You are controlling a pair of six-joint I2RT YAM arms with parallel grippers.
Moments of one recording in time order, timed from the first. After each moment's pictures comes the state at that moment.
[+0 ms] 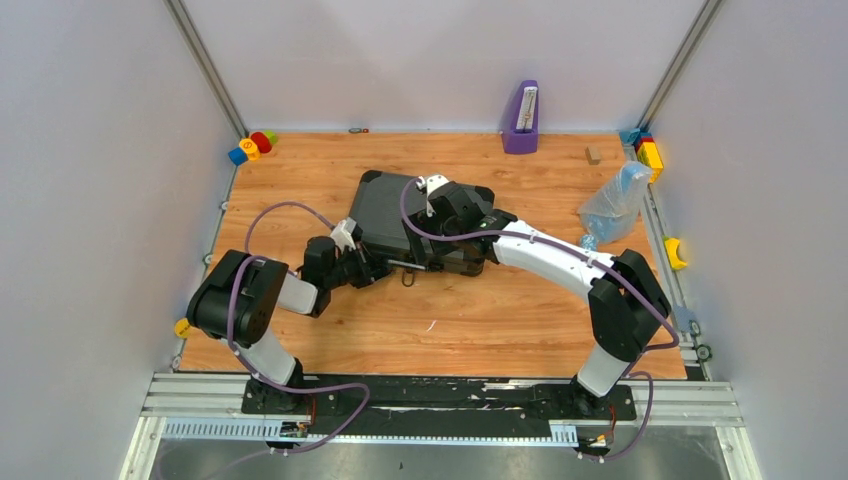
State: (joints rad) left arm -0.29 1.64 0.36 0.76 0.50 -0.68; right arm 0.80 1.70 1.27 -0.37 0.06 0.27
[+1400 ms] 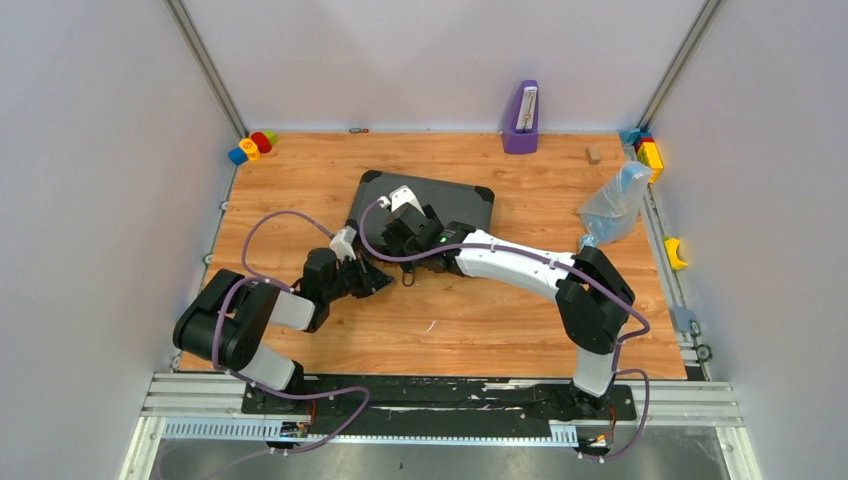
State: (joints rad) left arm -0.34 1.51 0.27 0.80 0.48 -0.72; right arm 0.97 1.85 1.41 -0.46 0.41 0.22
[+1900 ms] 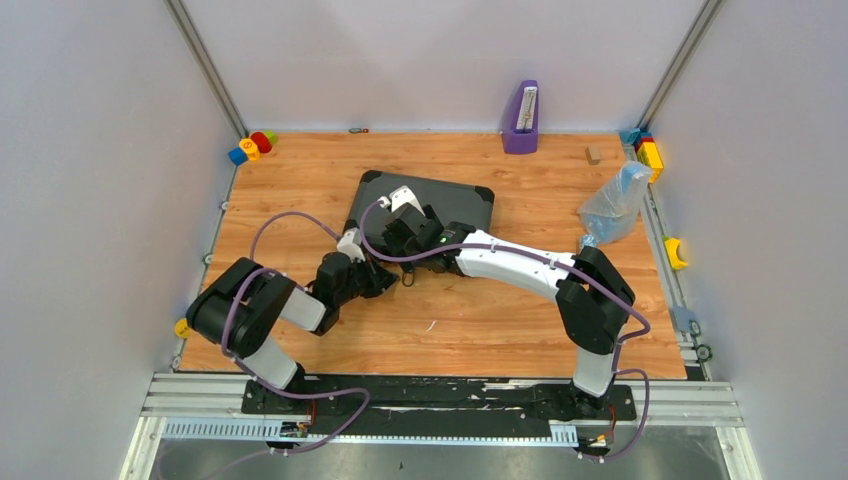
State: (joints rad) left arm -0.46 1.57 0.24 0.87 0.22 -0.73; right arm 0.97 1.85 1.41 -0.46 0.41 0.22
